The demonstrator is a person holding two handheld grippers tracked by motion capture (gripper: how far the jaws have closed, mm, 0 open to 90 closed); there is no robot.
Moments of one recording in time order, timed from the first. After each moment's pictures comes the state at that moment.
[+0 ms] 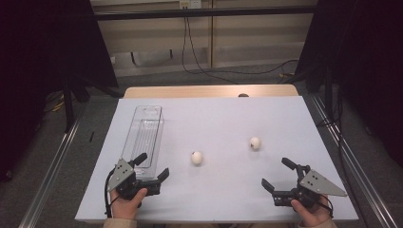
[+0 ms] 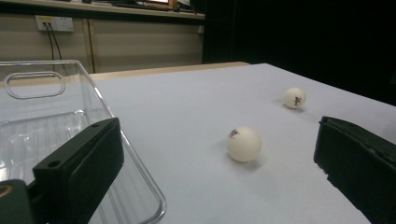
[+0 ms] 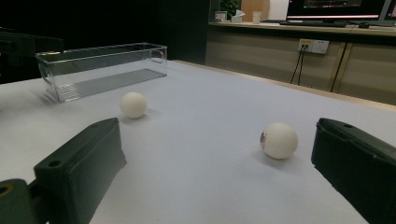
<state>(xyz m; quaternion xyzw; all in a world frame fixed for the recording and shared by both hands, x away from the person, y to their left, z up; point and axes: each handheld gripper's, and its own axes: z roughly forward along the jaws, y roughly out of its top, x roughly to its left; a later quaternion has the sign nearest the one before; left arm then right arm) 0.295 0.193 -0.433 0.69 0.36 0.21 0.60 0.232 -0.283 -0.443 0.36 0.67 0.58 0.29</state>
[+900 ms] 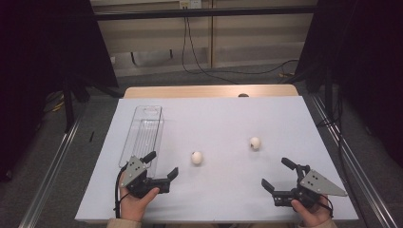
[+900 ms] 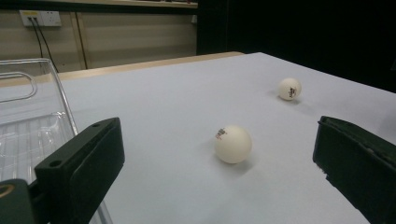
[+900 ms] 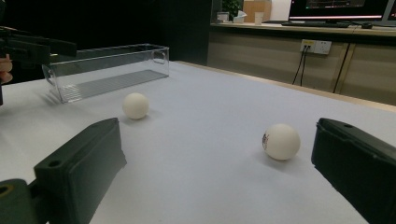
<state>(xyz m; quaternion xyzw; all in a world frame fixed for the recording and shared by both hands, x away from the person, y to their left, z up) 0.301 0.170 -0.433 0.71 0.34 0.20 0.58 0.232 -0.283 -0.442 0.36 0.67 0.58 0.29</state>
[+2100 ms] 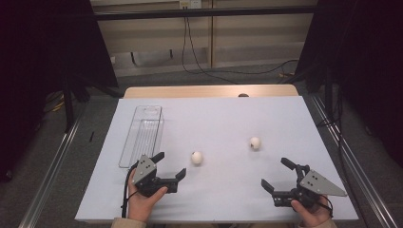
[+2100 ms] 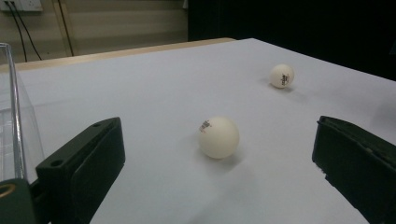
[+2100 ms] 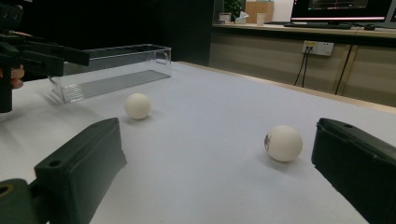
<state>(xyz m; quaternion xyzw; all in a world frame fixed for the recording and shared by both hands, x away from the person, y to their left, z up) 0.307 0.150 -0.439 0.73 0.34 0.18 0.57 0.232 -0.282 -0.442 0.35 0.67 0.58 0.29</state>
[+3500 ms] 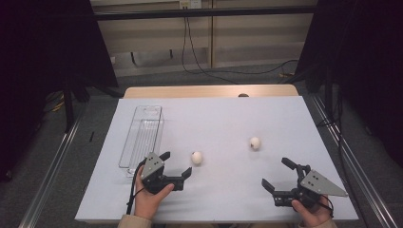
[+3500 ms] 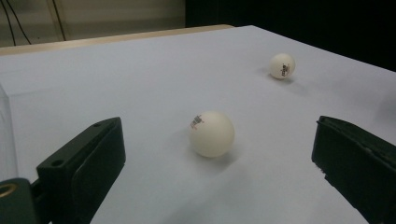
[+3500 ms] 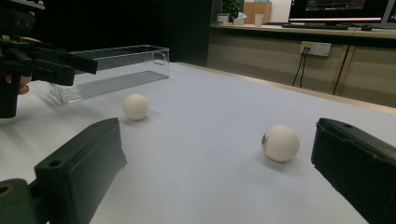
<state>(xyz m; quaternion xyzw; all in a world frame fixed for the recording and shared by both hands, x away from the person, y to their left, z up) 0.315 0.134 -0.443 0.74 0.35 0.17 0.55 0.232 -0.283 -0.442 0.35 0.67 0.58 0.29</state>
